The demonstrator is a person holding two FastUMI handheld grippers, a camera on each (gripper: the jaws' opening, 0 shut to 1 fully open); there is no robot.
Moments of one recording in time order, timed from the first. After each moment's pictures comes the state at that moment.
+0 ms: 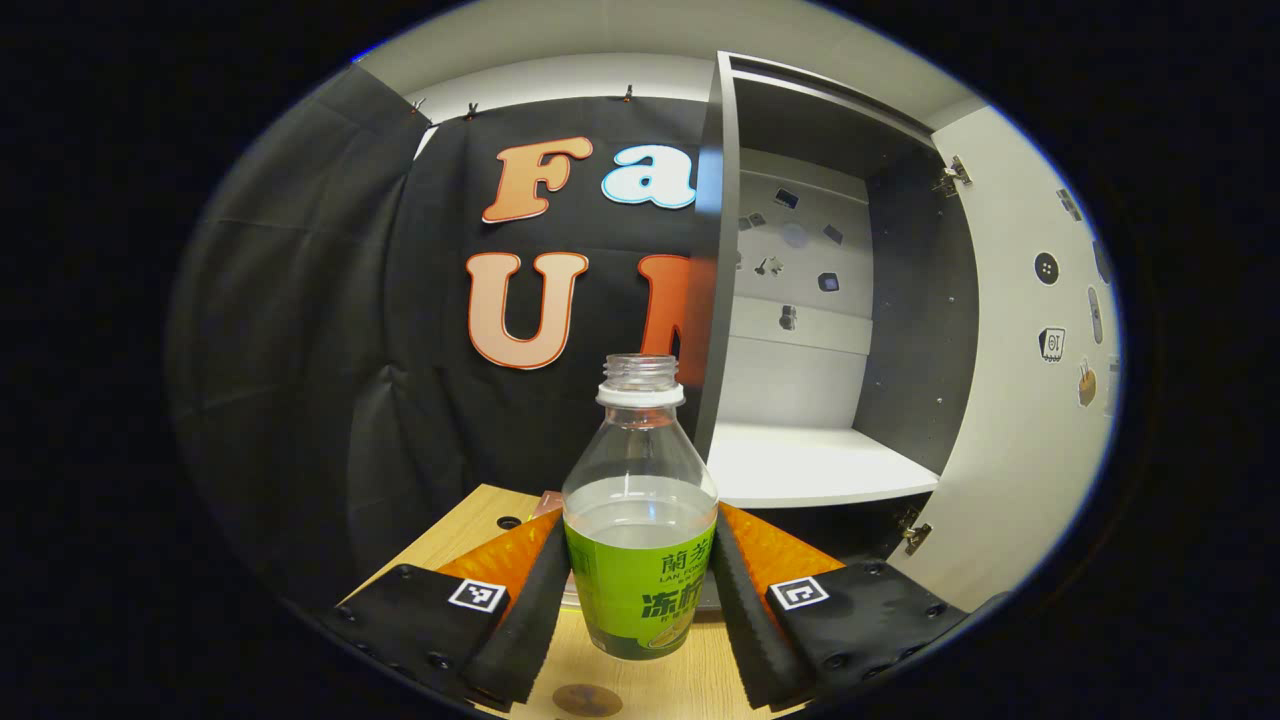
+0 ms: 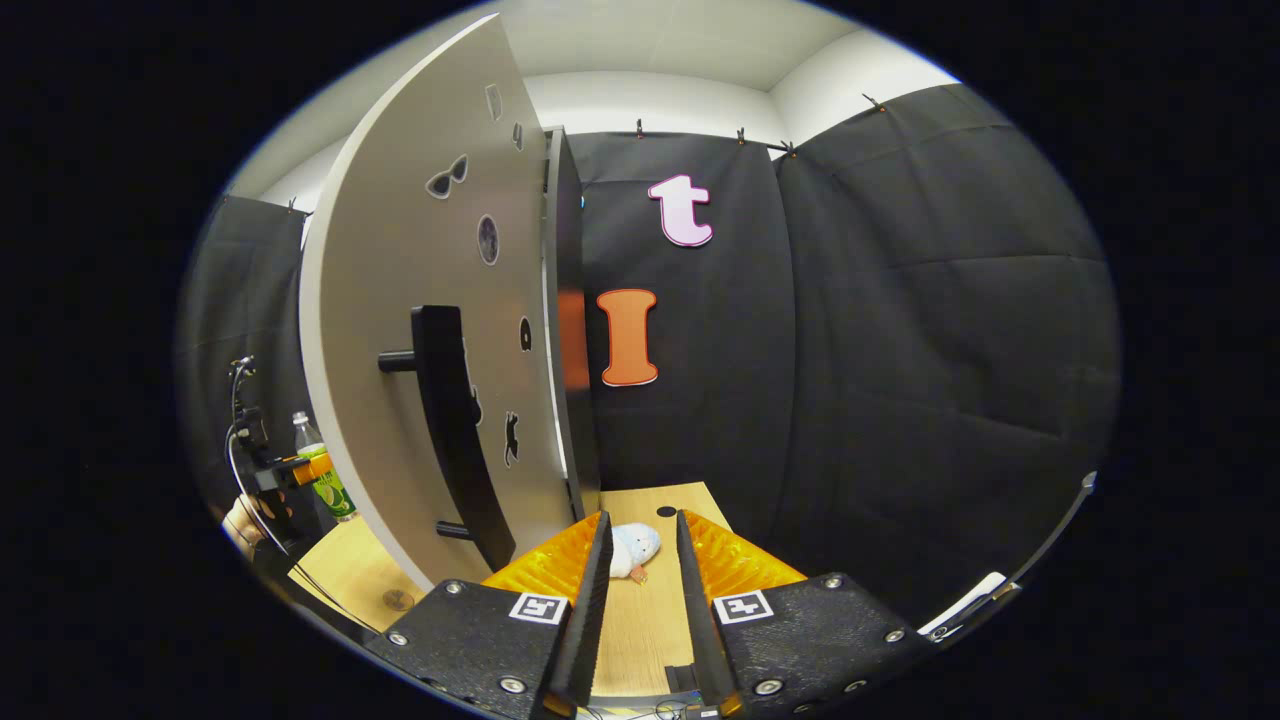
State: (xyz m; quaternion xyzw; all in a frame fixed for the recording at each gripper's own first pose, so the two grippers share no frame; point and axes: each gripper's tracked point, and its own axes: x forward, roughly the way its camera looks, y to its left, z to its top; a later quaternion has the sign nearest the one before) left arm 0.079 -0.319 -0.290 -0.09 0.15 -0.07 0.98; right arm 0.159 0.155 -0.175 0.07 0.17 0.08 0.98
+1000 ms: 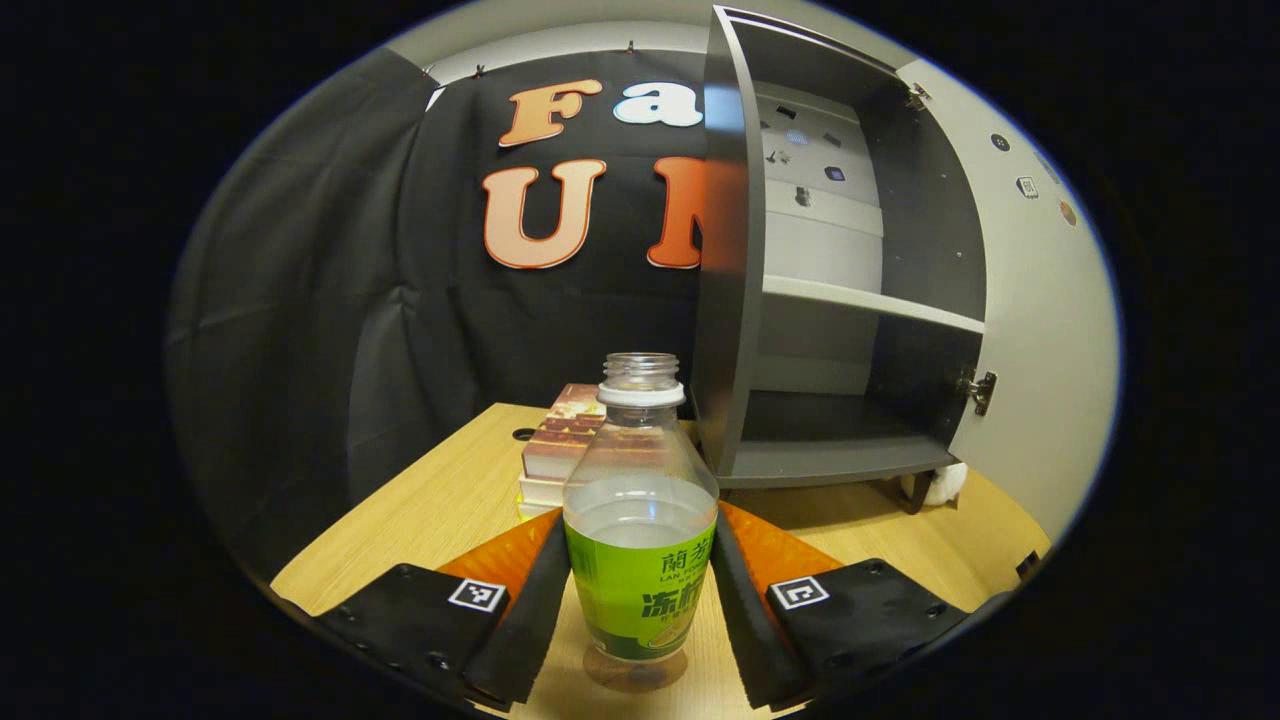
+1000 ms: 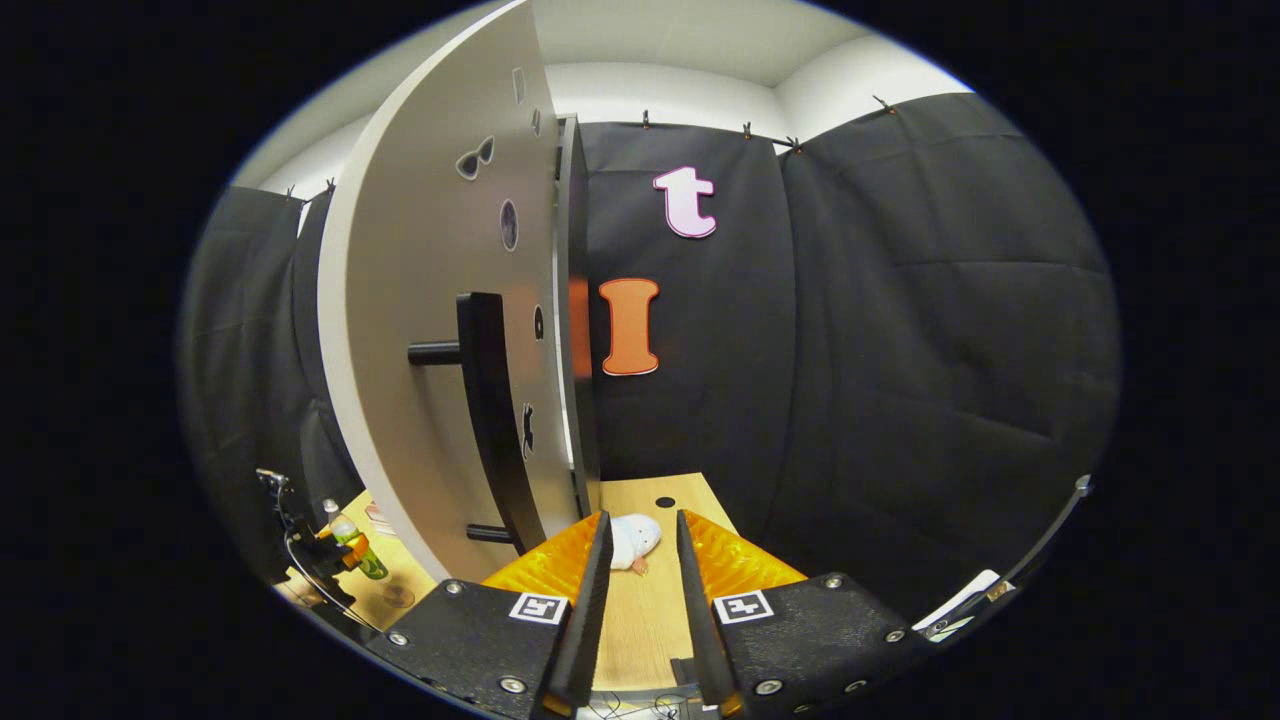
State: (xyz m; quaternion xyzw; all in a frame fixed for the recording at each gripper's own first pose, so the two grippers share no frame) left arm 0.019 -0.309 -0.494 -0.08 0.21 -0.07 0.97; right arm 0.154 0.155 -0.178 0.06 0.18 0.06 0.98
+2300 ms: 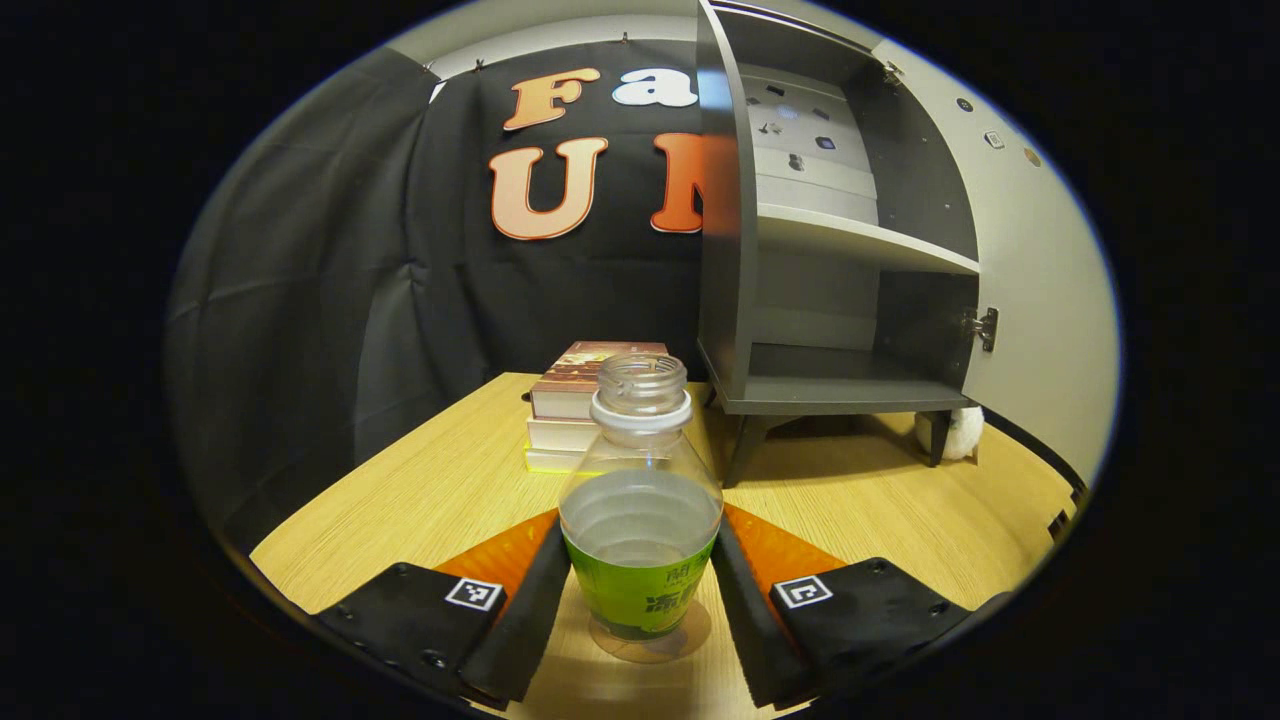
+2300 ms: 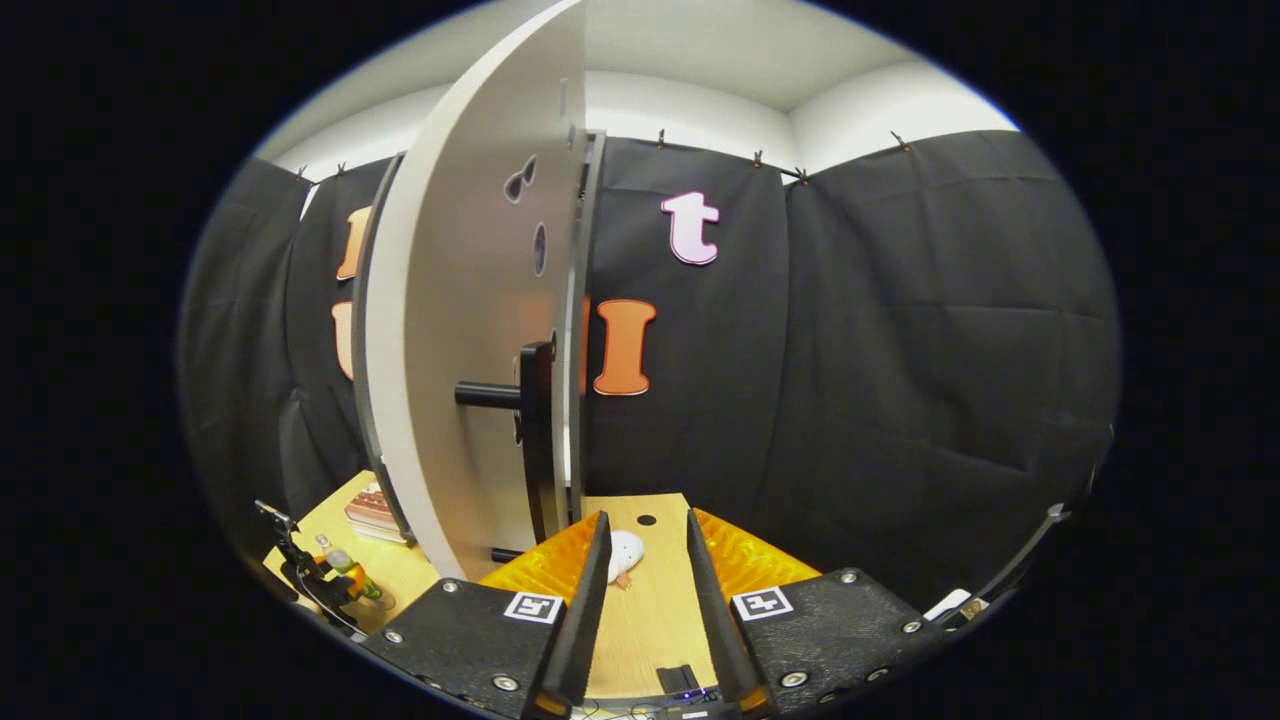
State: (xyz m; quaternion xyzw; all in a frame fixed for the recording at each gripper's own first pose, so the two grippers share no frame) left arm -0.021 -0.308 -0.542 -0.06 0.23 -0.07 0.97; right arm 0.159 0.152 -0.169 0.01 0.15 0.05 0.99
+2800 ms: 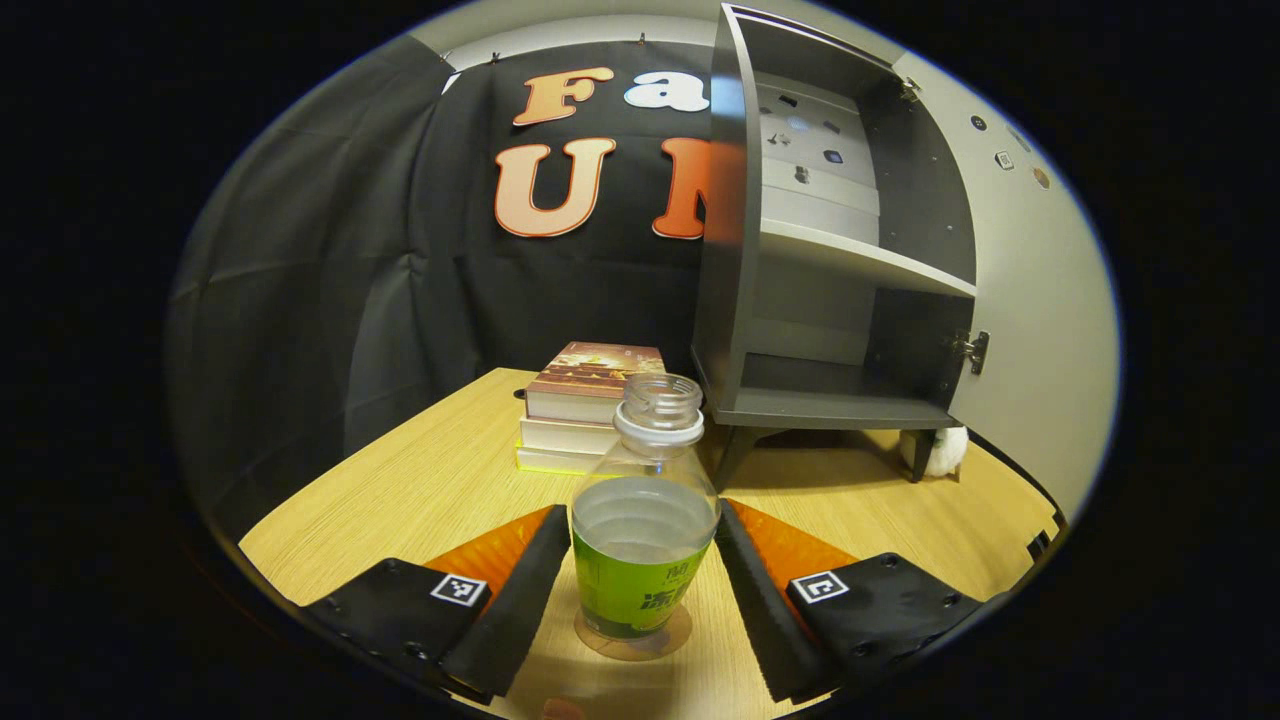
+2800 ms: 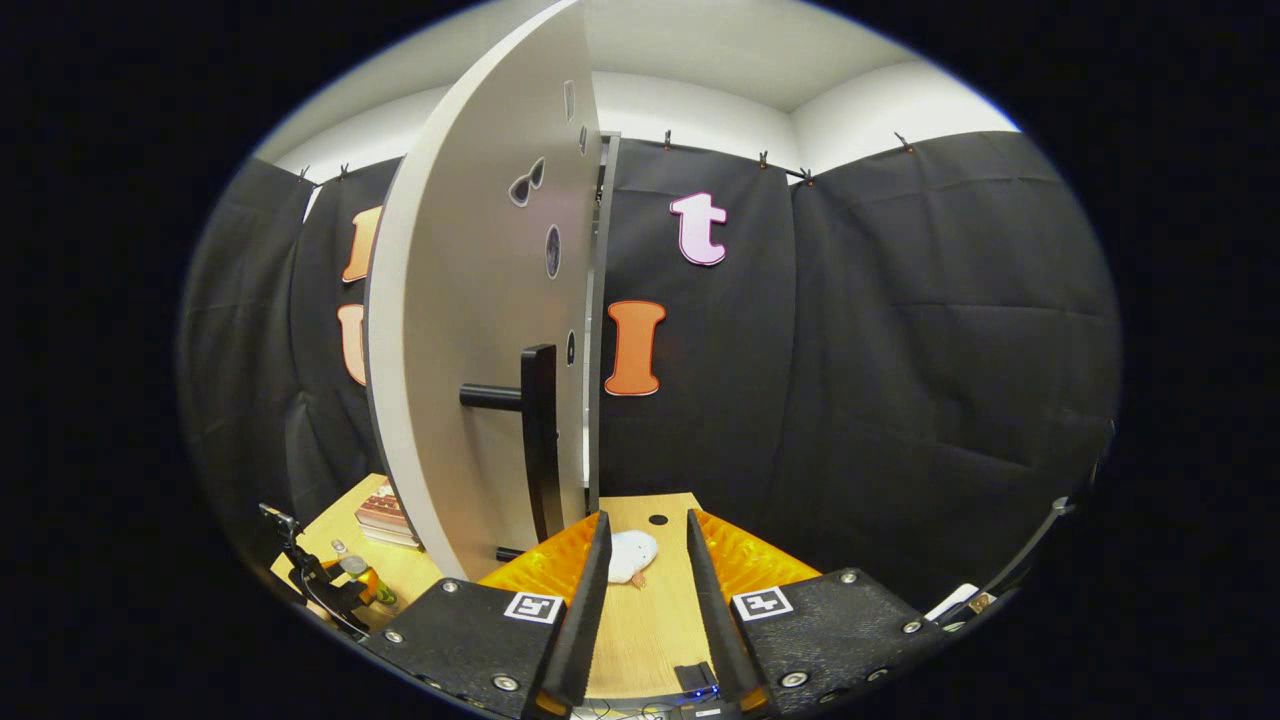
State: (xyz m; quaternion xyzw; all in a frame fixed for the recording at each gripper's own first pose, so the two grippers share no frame) left arm -0.024 -0.312 -0.526 -0.09 0.22 -0.08 0.97; right arm 0.158 0.159 -0.167 0.02 0.15 0.05 0.99
